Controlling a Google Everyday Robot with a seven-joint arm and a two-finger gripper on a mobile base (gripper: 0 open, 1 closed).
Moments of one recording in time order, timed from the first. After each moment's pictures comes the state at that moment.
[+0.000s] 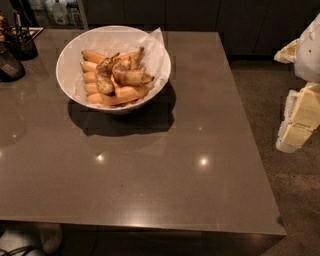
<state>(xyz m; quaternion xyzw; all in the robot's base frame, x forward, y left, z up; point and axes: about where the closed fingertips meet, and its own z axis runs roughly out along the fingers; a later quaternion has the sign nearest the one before) 0.438 -0.216 0.977 -0.60 0.78 -0.04 0.16</state>
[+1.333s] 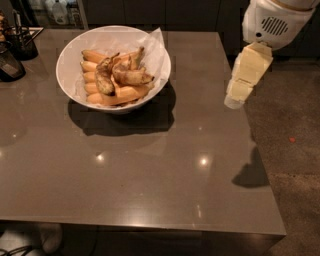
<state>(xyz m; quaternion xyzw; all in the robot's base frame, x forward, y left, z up) 0.511 -0.166 0.990 -0.55 0.82 -0.01 0.14</state>
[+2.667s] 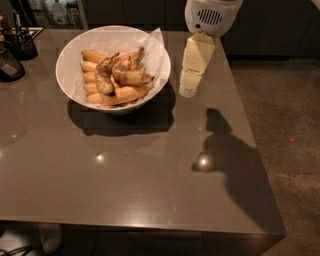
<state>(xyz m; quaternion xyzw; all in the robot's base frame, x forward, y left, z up) 0.548 -0.081 0.996 -0.60 0.78 -0.05 0.15</state>
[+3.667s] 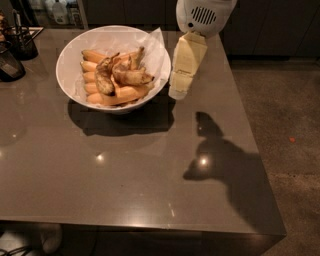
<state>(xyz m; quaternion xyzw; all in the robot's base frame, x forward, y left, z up) 0.533 -0.053 1.003 -0.63 0.76 -0.01 0.17</state>
